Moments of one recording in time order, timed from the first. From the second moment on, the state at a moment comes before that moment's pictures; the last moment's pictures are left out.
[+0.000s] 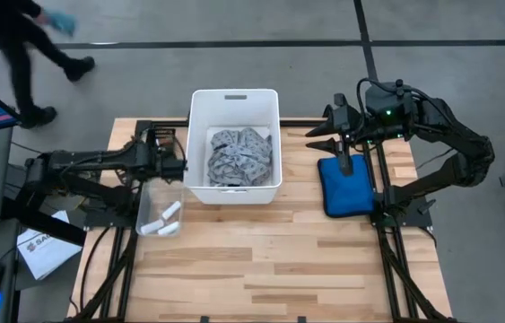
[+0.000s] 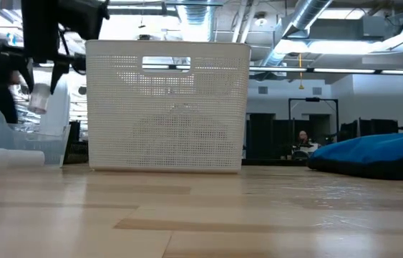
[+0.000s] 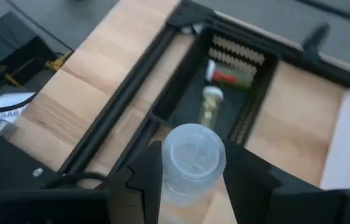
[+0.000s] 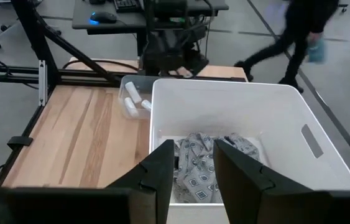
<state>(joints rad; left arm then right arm) 0.18 1.14 0.90 -1.54 -0.71 -1.97 -0.11 1.28 1.84 -1.01 -0.03 -0.13</state>
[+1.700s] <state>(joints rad) 0.50 0.80 0.67 -0.01 -0.96 -1.08 -0.19 1.28 1.84 -1.00 -0.02 -0.10</state>
